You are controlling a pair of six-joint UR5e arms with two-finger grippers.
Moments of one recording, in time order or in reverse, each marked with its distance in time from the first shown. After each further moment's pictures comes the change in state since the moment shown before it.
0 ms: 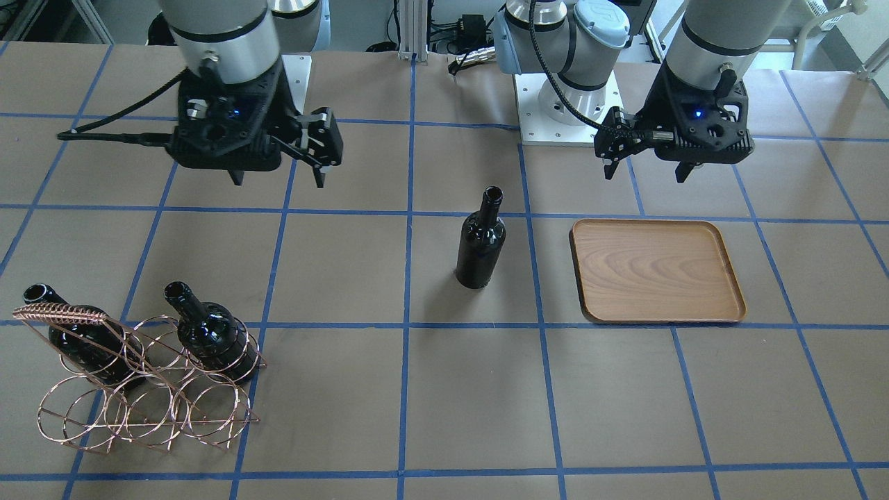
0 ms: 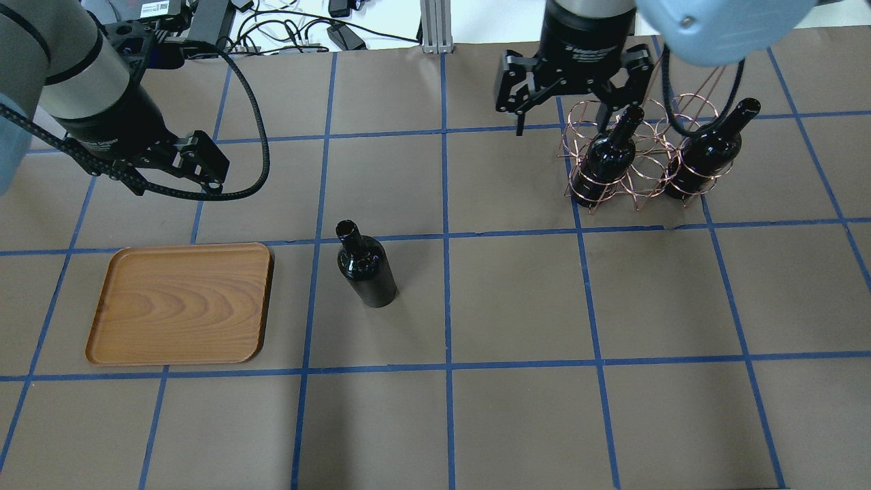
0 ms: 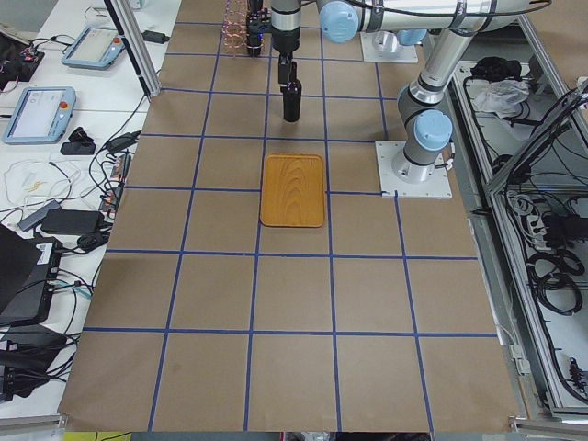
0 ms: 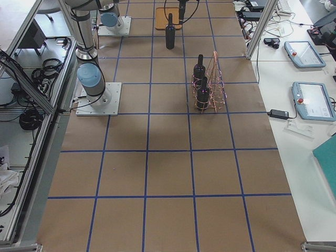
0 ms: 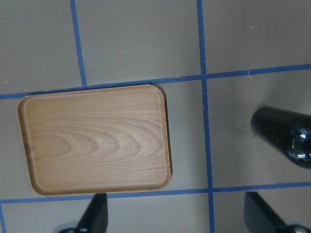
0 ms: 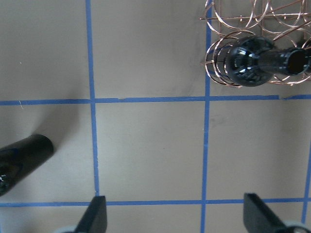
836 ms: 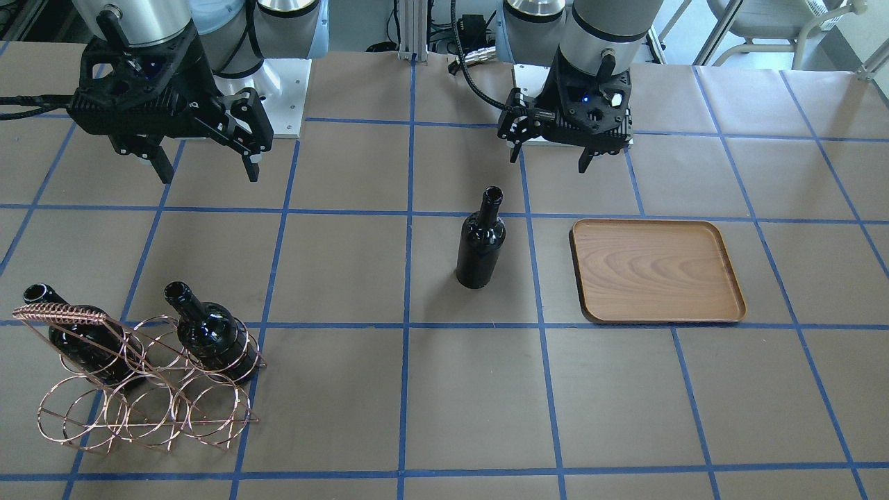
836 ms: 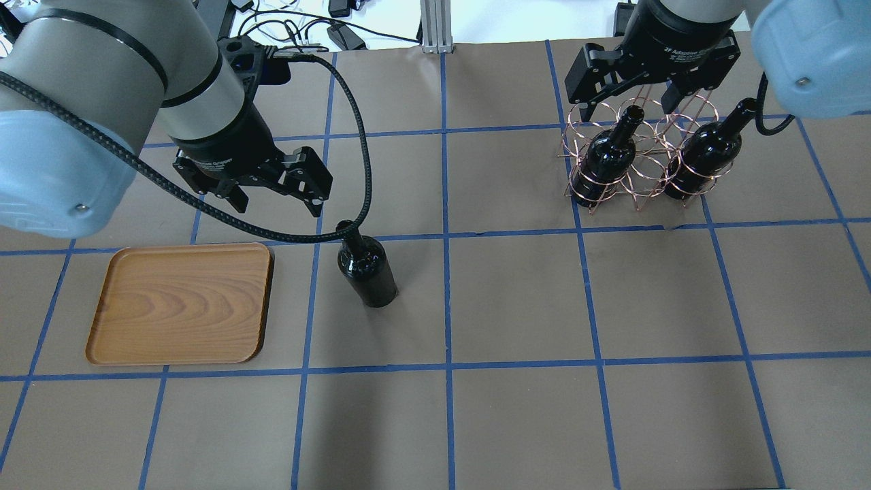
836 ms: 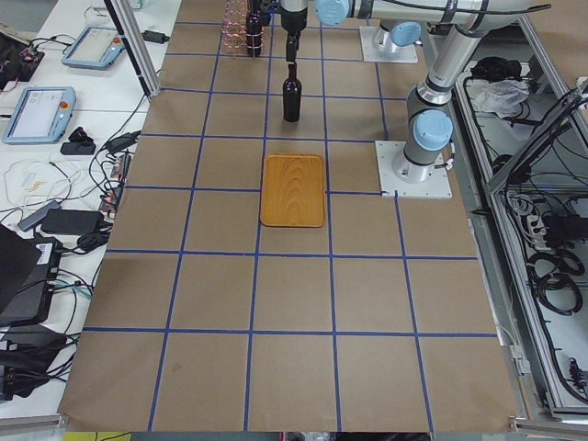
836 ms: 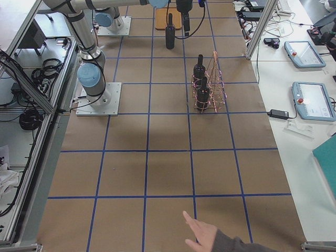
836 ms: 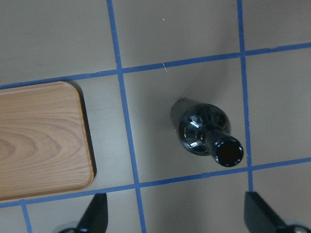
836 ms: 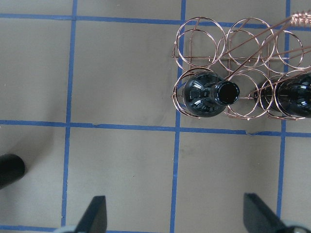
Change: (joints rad) left arm -0.210 -0.007 -0.007 -0.001 -0.114 -0.162; right arm -0.090 -0.113 0.139 -0.186 -0.006 -0.132
